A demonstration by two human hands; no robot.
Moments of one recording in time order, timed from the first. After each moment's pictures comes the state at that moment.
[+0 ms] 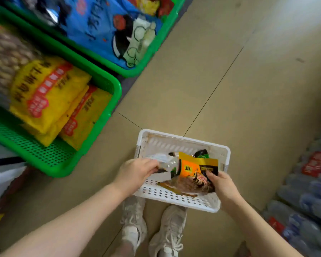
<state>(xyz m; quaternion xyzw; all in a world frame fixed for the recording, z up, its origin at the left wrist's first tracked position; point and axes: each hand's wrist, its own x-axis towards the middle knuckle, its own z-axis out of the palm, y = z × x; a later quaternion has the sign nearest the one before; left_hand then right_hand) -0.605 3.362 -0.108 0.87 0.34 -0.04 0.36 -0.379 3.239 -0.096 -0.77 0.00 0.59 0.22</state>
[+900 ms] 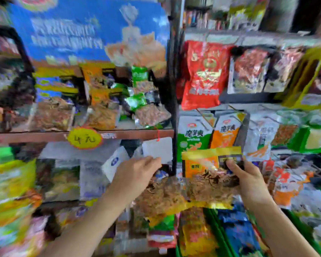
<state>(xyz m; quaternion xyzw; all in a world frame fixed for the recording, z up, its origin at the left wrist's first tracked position) -0.942 3.299 0.605 0.72 0.61 0.20 -0.26 -0.689 3.418 0.588 -0.44 -0.53 0.54 0.48</state>
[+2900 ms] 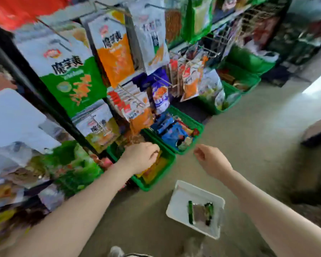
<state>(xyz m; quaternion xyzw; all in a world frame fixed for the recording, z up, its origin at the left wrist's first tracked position) -0.737 3.408 0.411 0.89 0.44 0.00 0.15 -0.506 3.344 0.401 -0.73 -0.61 0.26 0.12</state>
